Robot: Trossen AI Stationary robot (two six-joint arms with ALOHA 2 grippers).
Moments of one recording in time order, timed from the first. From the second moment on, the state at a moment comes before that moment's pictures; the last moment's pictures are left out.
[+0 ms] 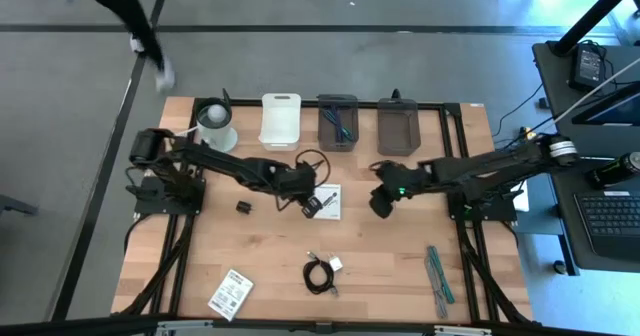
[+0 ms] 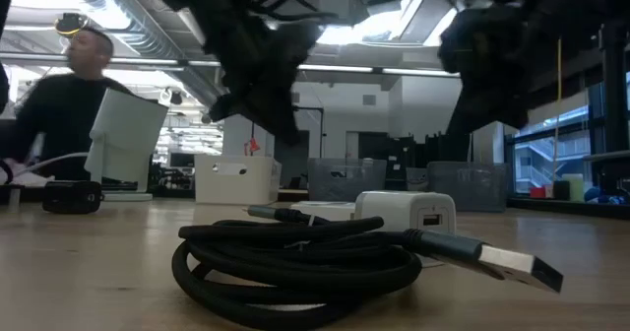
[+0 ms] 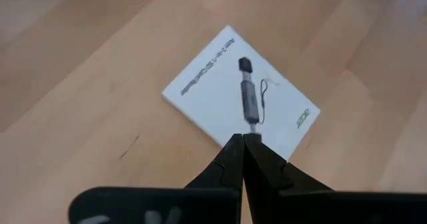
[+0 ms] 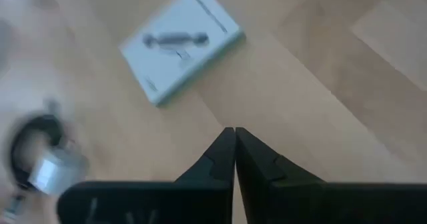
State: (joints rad) left arm -0.07 1.66 1.06 -0.37 -0.20 -0.78; right arm 0.09 1.25 0.71 -0.40 0.14 0.77
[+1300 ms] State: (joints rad) left arm -0.04 1.72 0.96 -0.17 -0.14 -0.79; right arm -0.06 1.63 0.77 -0.04 0.03 1.02
